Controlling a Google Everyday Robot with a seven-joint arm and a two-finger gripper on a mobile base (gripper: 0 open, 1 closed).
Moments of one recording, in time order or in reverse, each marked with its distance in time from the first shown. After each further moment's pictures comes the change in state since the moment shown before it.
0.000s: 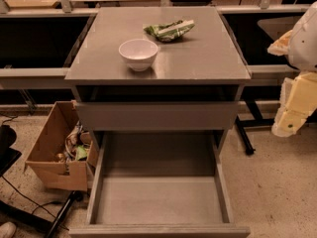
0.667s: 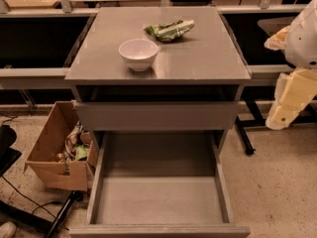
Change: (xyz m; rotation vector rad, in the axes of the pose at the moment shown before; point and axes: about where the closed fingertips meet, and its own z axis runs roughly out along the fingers) arm -0.004 -0.015 0.004 0.039 -0.045 -0.008
